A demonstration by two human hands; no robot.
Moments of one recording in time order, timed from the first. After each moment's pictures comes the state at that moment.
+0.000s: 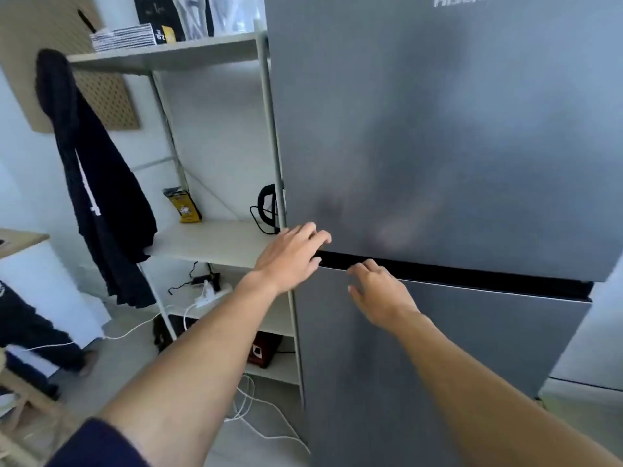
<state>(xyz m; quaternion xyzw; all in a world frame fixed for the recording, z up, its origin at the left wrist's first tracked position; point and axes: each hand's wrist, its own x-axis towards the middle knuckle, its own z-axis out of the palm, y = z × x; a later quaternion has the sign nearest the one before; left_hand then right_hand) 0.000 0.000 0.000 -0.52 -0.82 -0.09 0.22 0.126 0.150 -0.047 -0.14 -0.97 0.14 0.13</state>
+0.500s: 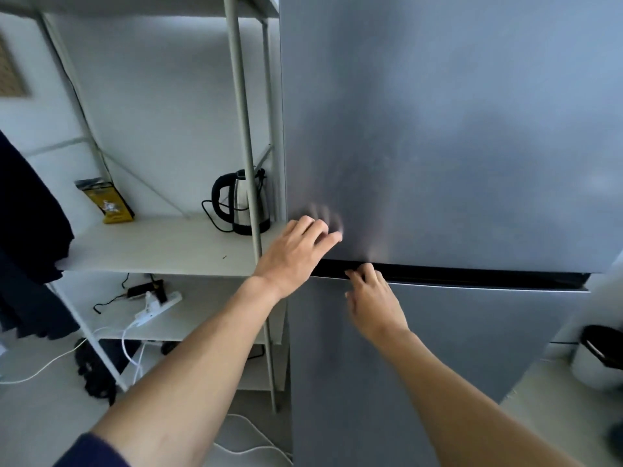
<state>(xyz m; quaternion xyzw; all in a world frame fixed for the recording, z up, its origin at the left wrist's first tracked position) -0.108 0.029 -0.041 -0.63 -0.66 -0.13 0.40 0.049 0.126 -0.091 -0.26 -0.94 0.06 0.19</state>
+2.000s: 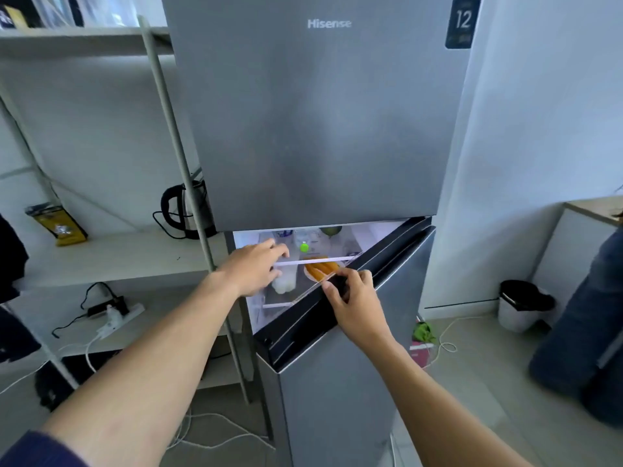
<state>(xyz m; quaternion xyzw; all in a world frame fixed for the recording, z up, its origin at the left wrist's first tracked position) 0.073 -0.018 -0.014 -0.59 -0.80 -0.03 0.07 0.270 0.064 -0.079 -0.34 -0.80 0.35 0.35</state>
